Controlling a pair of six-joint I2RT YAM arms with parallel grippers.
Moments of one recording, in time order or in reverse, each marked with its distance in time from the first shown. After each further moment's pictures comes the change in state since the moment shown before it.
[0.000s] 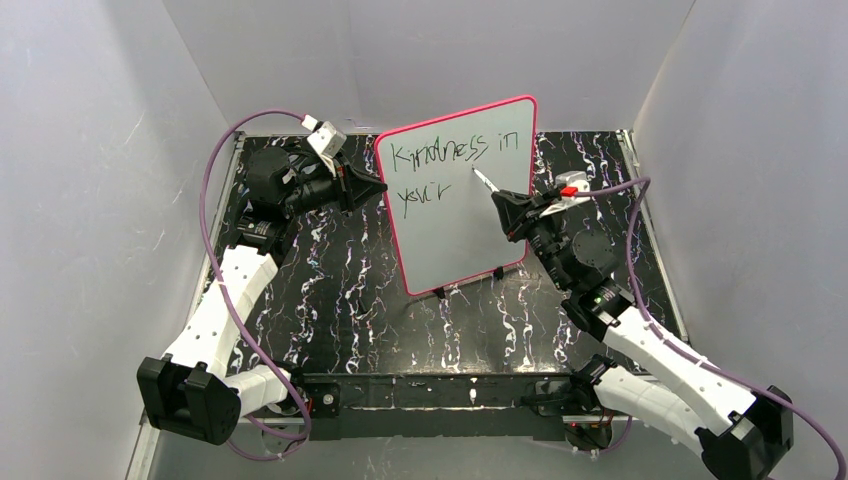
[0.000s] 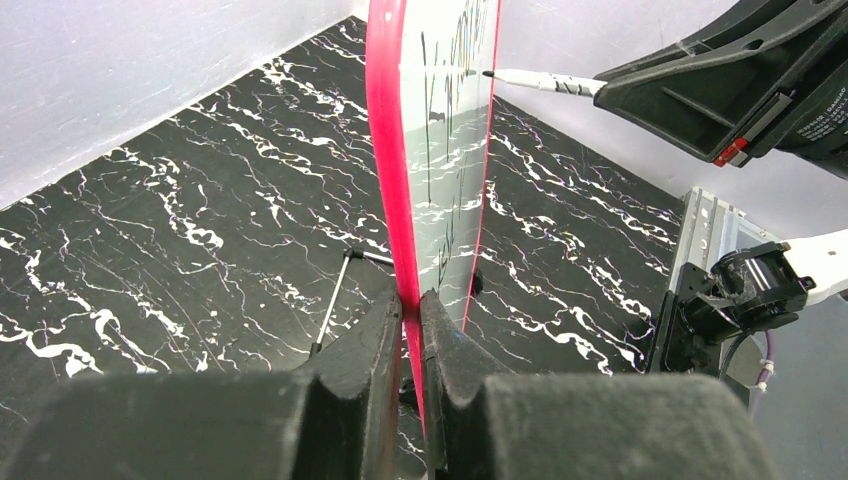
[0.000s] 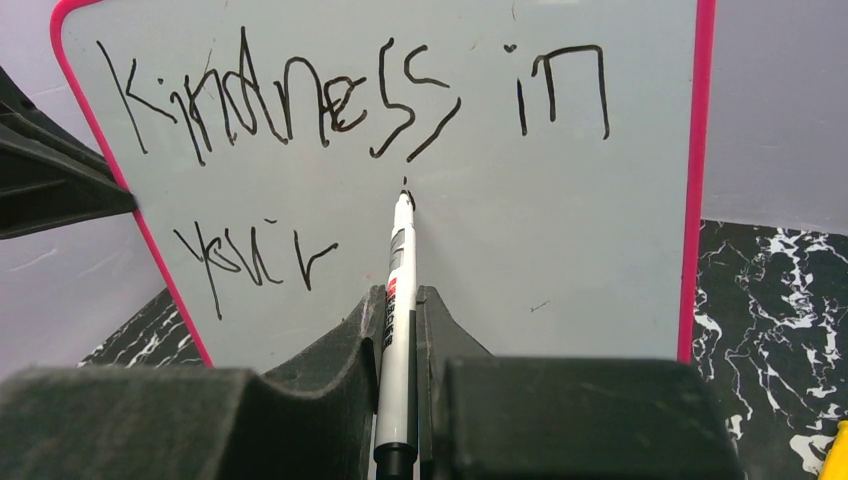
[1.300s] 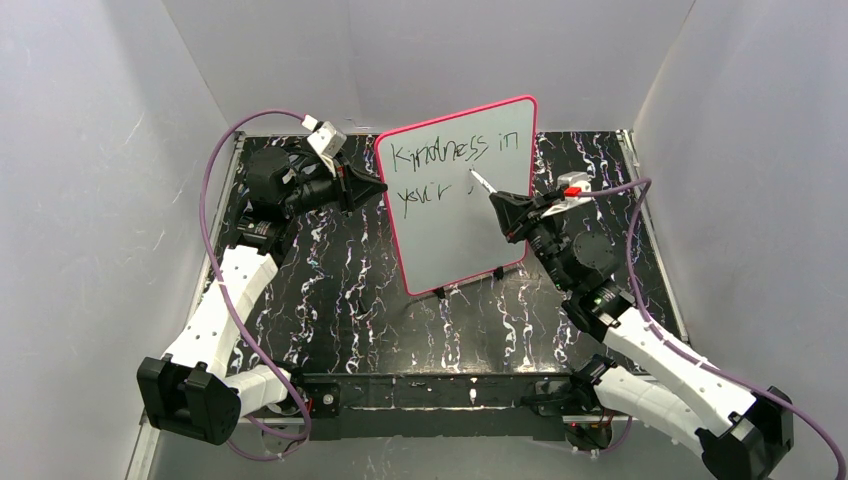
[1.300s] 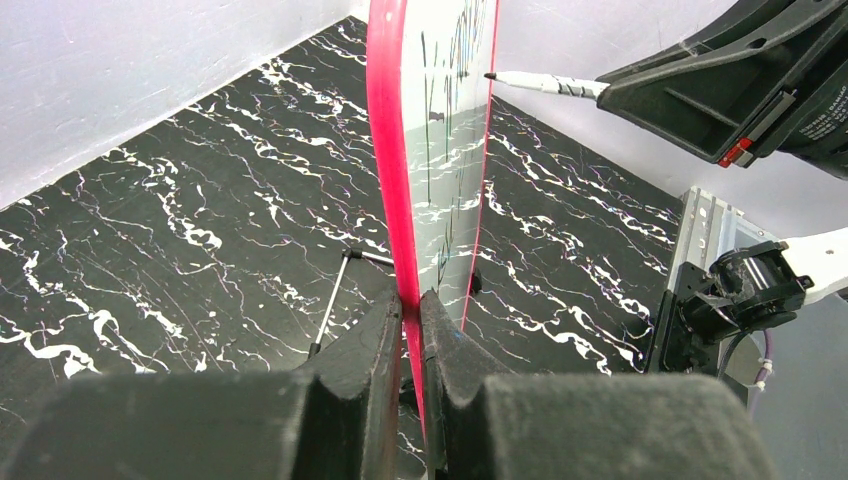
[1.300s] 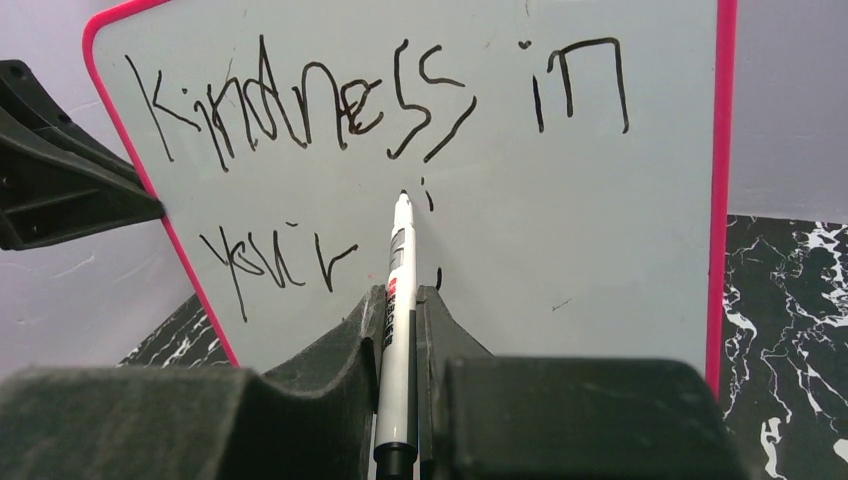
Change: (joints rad) left arm 0.000 0.000 0.000 0.000 0.003 0.000; right arm 0.000 -0.019 -0.016 -0.004 -0.021 0.066
